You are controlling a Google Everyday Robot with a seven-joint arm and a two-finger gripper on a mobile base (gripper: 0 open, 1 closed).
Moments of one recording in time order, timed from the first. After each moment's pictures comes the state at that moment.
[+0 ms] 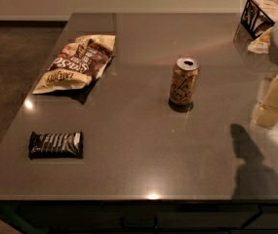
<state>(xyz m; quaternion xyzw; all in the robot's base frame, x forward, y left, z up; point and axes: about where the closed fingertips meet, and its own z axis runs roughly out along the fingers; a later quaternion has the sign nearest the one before) 0.438 -0.217 0.976 -0.60 0.78 -0.03 0.16</state>
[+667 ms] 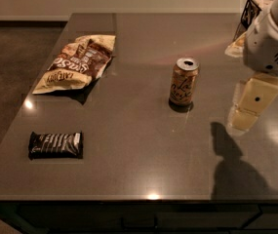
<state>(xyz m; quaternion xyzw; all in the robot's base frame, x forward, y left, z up) 0.440 -0.180 0.969 -0.62 0.77 -0.01 0.17</state>
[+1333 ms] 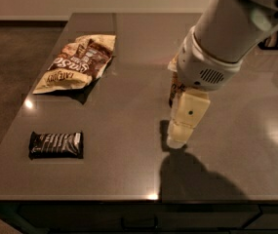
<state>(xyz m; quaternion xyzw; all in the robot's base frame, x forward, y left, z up) 0.437 -0.075 0.938 -0.66 0.73 0.05 0.17</state>
